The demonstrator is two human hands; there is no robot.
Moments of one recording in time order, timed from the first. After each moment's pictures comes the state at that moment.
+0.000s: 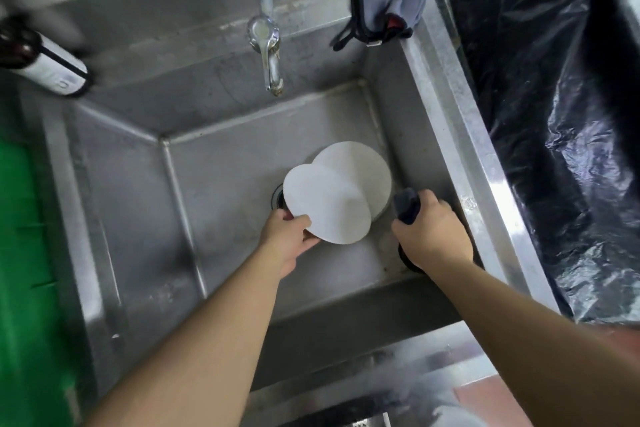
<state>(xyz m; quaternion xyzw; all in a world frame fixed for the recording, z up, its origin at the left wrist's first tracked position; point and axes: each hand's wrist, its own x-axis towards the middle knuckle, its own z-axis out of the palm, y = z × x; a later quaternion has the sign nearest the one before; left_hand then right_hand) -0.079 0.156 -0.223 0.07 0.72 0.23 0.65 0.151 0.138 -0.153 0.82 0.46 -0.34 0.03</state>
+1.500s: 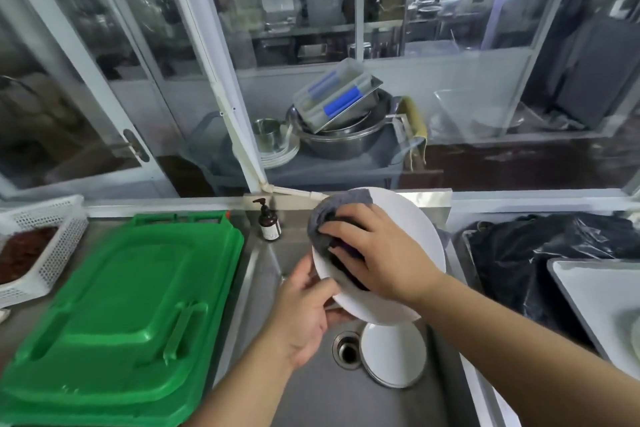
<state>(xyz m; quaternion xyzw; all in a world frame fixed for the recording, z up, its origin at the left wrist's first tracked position) -0.082 0.047 0.200 0.28 0.51 0.56 0.60 0.055 0.158 0.205 0.25 0.91 -0.07 -0.33</state>
